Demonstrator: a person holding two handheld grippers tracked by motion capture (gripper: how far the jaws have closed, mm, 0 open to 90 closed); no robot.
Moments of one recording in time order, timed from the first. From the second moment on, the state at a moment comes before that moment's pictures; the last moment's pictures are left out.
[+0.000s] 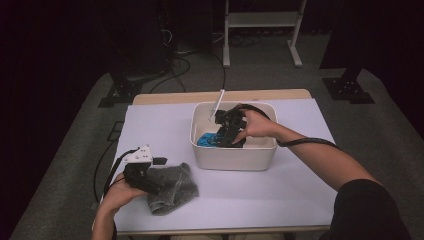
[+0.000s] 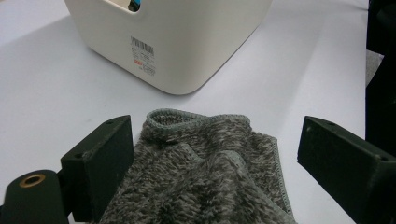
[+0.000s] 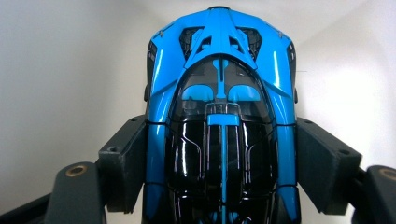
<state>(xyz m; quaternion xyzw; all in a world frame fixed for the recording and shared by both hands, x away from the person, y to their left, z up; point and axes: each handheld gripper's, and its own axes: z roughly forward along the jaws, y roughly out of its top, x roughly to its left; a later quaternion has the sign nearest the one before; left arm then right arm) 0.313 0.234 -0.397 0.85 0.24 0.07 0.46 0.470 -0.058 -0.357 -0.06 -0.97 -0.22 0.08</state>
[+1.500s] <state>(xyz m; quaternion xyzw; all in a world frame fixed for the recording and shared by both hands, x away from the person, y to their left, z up) 0.310 0.236 -0.396 0.86 0.23 0.07 0.46 0.464 -0.044 -0.380 -0.03 -0.99 -0.14 0.07</state>
